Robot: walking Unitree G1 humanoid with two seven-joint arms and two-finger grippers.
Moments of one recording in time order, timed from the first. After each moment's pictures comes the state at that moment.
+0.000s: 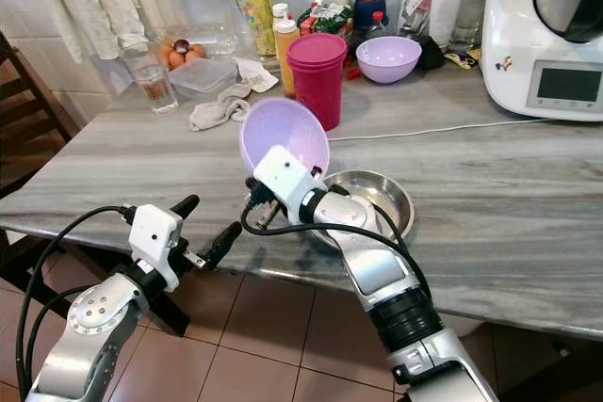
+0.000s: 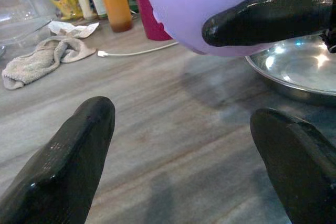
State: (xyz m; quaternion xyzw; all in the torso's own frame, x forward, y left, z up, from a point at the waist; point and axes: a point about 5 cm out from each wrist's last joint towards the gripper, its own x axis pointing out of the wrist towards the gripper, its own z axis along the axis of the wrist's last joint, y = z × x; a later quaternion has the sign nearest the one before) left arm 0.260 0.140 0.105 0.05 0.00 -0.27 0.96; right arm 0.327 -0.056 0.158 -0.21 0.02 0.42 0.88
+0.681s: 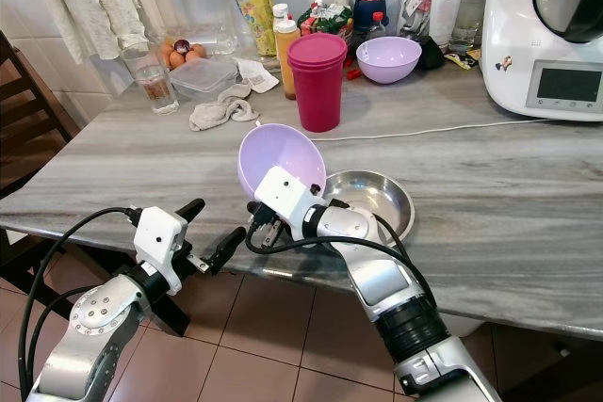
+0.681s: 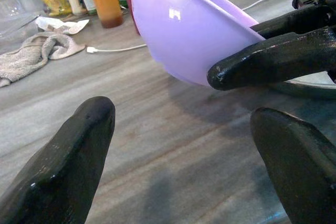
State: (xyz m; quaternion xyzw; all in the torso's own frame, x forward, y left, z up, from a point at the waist) left arm 0.258 0.137 0.104 0.05 0.01 -0.29 0.96; right arm 0.318 -0.060 0.140 -0.23 0.06 0.46 0.86
